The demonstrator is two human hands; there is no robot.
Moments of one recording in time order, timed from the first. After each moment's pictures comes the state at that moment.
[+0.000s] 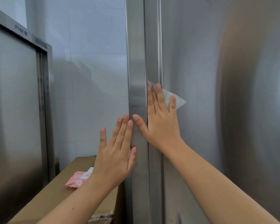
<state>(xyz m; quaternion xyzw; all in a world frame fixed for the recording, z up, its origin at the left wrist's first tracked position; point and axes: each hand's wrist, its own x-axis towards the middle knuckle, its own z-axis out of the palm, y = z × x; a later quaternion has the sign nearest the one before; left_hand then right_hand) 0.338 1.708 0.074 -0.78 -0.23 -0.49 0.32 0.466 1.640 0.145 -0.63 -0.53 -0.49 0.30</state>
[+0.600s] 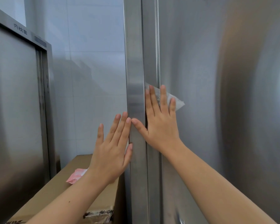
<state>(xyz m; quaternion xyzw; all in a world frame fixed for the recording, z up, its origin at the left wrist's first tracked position) 0.332 1.712 0.076 -0.78 -0.23 -0.48 0.33 0.471 1.638 0.134 -0.61 -0.53 -0.49 0.33</state>
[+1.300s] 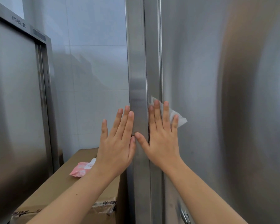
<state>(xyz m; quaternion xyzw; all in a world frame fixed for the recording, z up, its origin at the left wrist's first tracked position) 0.336 1.703 0.071 -0.78 -0.24 -0.50 0.29 0.463 1.638 0.080 -0.64 -0.53 -0.44 0.34</state>
